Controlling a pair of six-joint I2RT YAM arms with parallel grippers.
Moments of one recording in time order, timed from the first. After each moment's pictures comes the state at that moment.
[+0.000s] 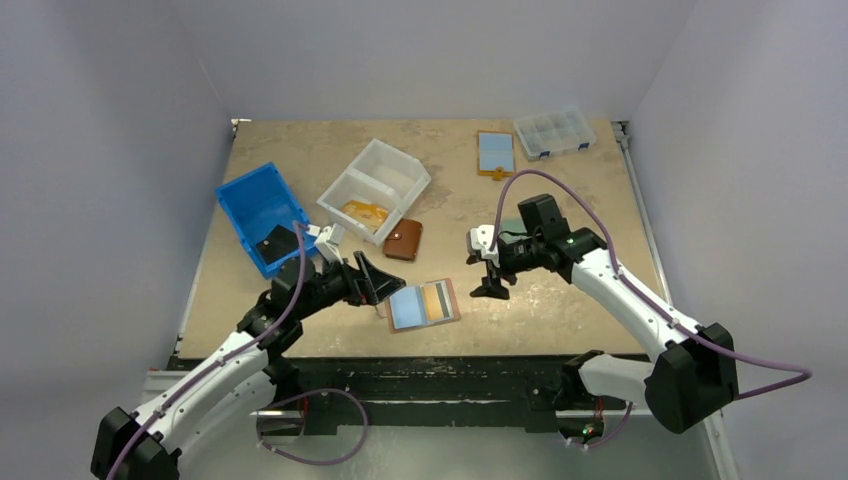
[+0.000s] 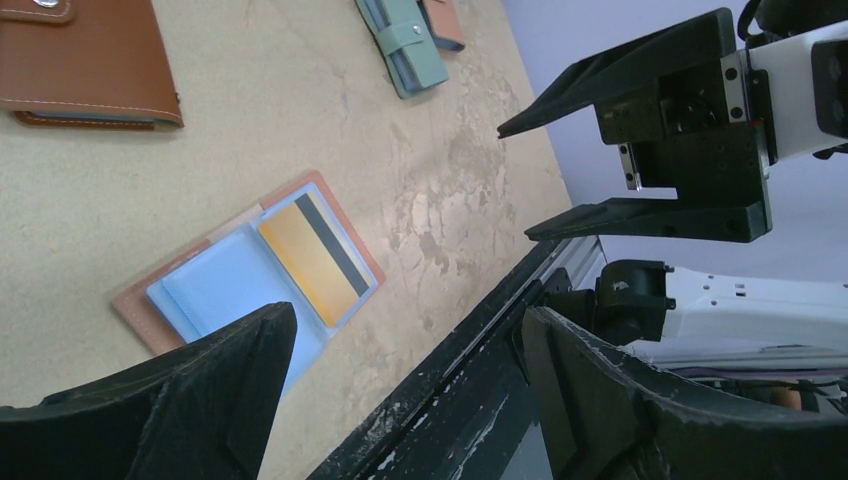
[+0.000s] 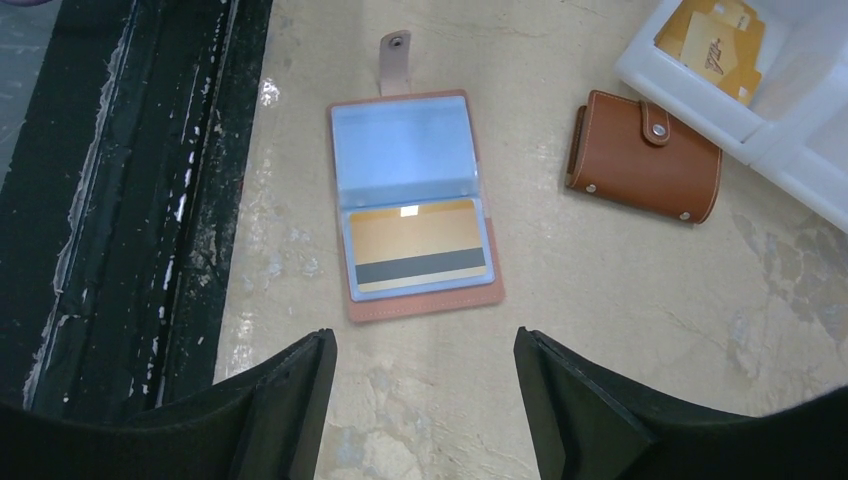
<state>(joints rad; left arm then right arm) -0.55 0.68 0.35 0.07 0.33 -0.81 0.44 1.20 0.89 -0.63 -0.85 -0.93</state>
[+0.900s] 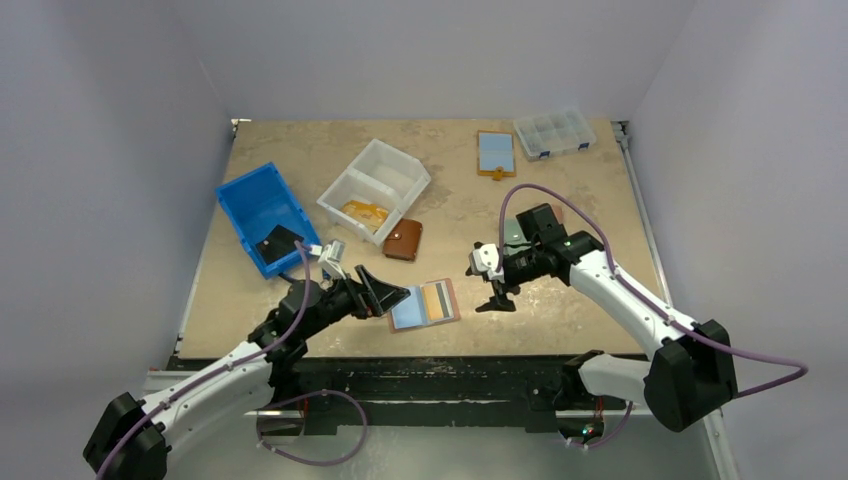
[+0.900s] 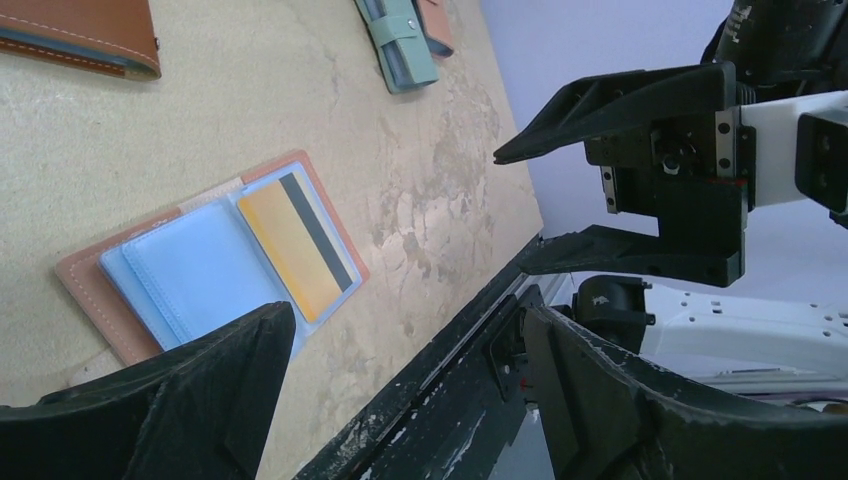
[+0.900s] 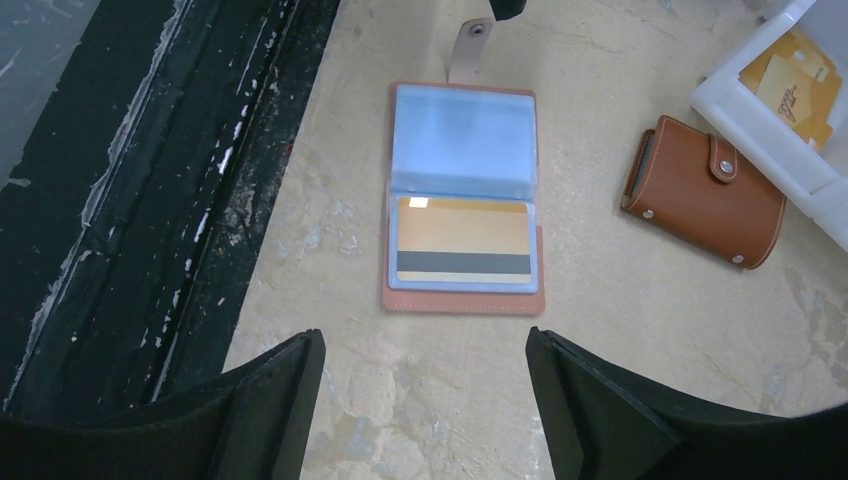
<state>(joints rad) -0.70 0.66 0.16 0.31 0.17 -0.96 0.44 1.21 0.85 -0.73 -0.92 -1.17</state>
